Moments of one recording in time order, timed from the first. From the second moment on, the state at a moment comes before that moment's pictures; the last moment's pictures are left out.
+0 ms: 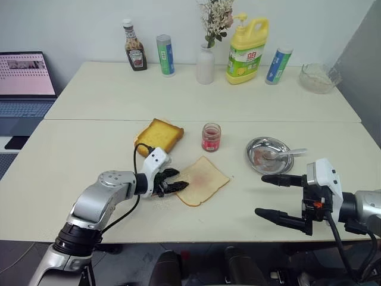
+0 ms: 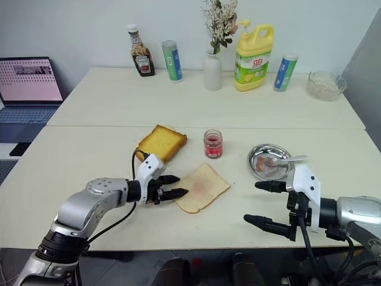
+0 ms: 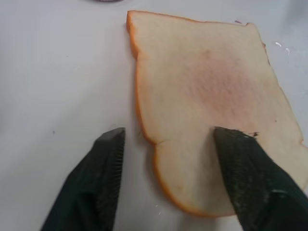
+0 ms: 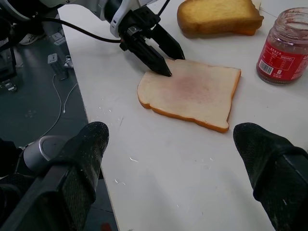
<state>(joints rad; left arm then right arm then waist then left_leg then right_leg) -0.31 0.68 -0.15 -0.20 -0.36 0.74 -0.84 0.12 -0.96 -0.29 -0.73 0.84 0.71 0.88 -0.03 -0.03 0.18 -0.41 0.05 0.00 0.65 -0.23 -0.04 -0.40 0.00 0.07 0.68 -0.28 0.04</state>
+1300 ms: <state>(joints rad) -0.66 0.67 -0.31 -0.37 -0.32 0.52 -1.04 0.07 -0.40 -0.52 -0.46 0.77 0.67 0.27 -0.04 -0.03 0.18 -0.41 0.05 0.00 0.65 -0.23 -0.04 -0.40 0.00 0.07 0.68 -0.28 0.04</state>
